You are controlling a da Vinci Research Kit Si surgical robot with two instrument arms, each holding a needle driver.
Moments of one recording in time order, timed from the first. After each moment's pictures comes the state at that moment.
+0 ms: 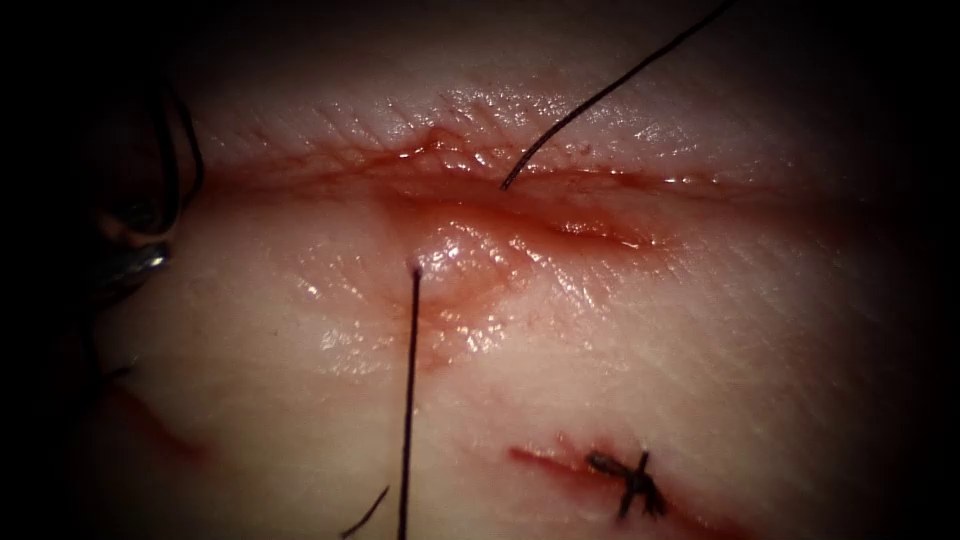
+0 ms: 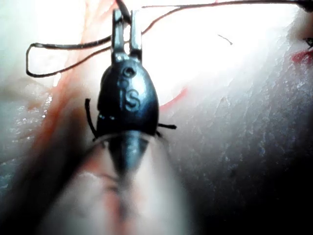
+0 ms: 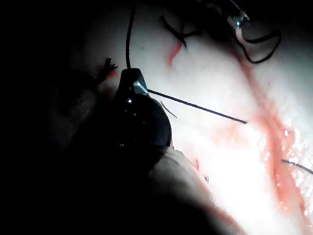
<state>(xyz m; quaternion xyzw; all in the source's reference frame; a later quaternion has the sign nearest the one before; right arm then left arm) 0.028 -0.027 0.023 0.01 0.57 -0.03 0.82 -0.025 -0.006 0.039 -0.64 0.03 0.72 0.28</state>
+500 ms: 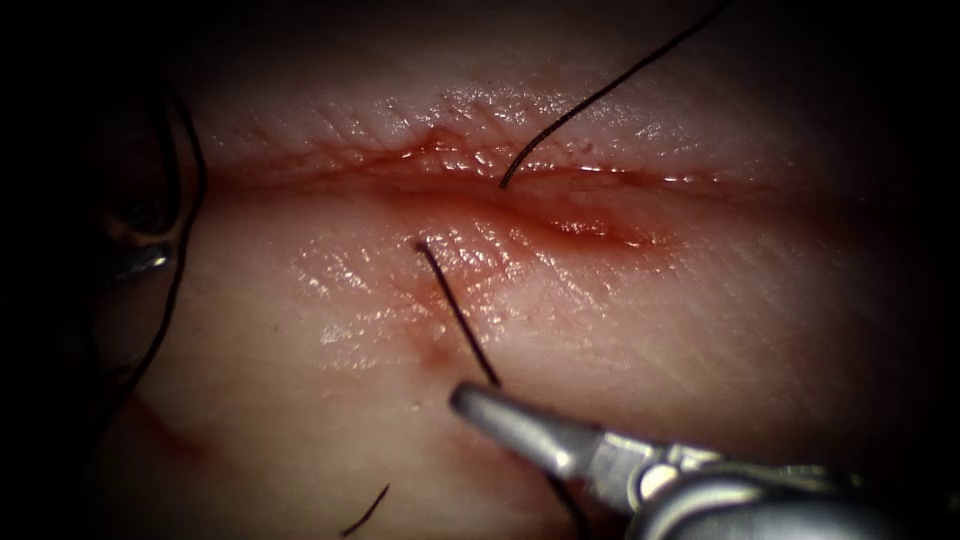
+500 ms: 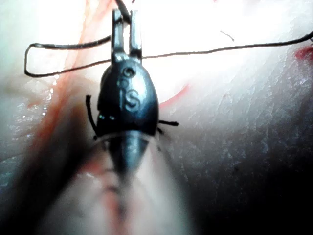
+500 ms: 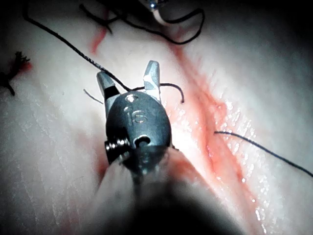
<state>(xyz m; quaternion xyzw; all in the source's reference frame) 0.025 -0.016 0.026 0.00 0.57 0.04 0.82 -0.025 -0.006 0.039 -0.64 0.03 0.72 0.28</state>
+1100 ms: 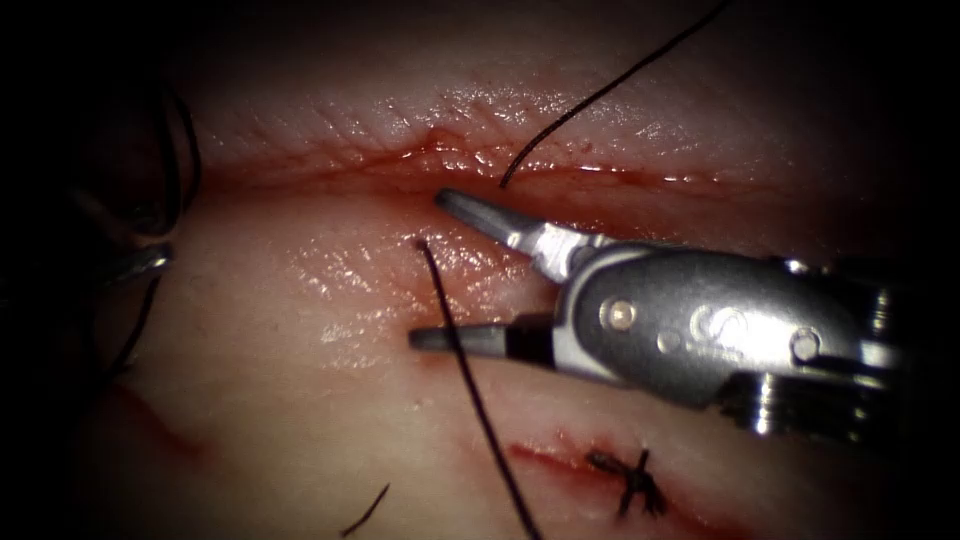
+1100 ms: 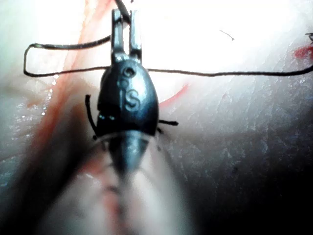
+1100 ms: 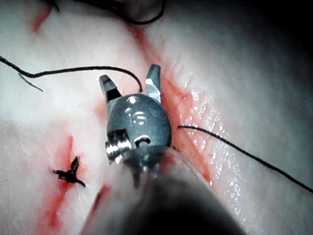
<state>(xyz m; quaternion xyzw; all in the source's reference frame) 0.029 -0.012 0.038 -0.03 0.53 0.03 0.85 -0.025 -0.006 0.039 -0.64 0.03 0.72 0.28</state>
